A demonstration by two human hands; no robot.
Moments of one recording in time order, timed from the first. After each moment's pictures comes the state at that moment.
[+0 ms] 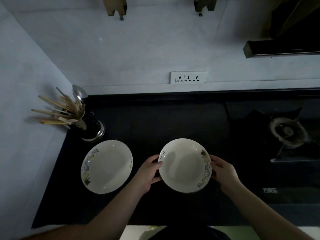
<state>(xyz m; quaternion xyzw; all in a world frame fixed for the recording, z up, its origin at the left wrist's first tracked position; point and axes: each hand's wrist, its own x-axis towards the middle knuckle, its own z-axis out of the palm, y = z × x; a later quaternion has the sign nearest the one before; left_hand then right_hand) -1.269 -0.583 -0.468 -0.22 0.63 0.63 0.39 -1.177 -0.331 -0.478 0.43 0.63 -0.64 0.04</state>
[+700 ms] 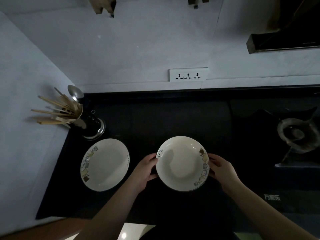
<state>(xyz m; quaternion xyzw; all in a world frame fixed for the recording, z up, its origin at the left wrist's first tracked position) -1.272 -0.574 -0.473 -0.22 0.67 0.61 0.37 -1.193 -0.310 -0.490 0.40 0.66 -0.63 0.10</state>
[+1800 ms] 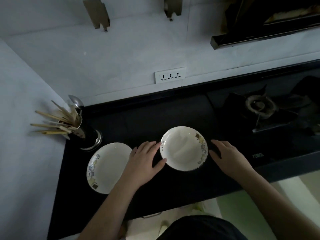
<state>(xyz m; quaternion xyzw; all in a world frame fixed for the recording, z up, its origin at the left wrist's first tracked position) -1.257 -0.635 -0.390 0.36 0.92 0.11 0.13 -1.122 -0.371 -0.382 0.30 0.93 -0.20 0.11</state>
